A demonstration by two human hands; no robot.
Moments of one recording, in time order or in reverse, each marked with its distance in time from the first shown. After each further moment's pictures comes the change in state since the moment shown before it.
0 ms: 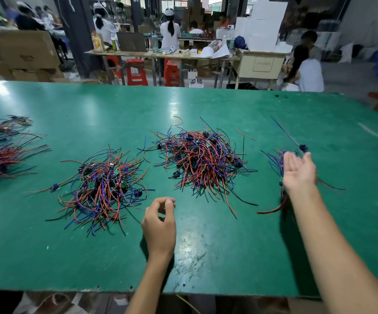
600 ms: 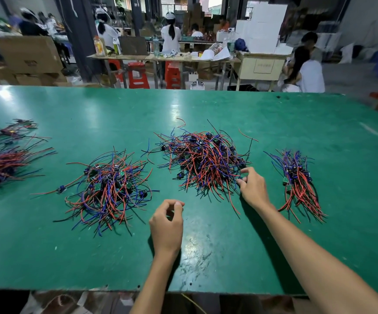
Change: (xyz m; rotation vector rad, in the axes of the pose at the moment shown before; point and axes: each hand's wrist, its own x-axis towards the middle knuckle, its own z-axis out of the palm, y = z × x) left_hand 0.003 0.001 0.000 0.042 -0.083 -0.020; right_hand 0.002 0.103 -0.040 -1.773 -0.470 -0.500
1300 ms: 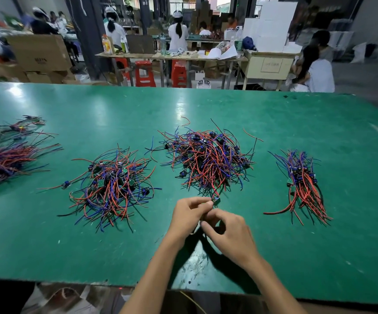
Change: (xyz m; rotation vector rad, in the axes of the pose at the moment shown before) left_hand 0.010 0.024 0.027 -0.258 -0.528 -0.274; right_hand -0.145 -0.035 0.006 0.177 -0.169 -0.374
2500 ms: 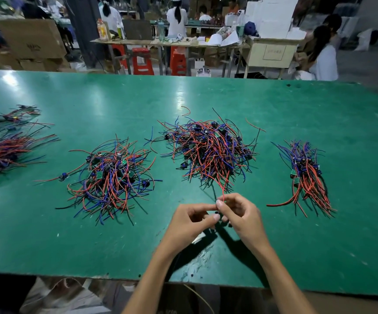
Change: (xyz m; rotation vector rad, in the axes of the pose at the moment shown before) left_hand -0.027 -0.019 -0.019 0.101 -0.253 0.228; right_hand 0.009 0.021 -0.003 0.608 0.088 0.191
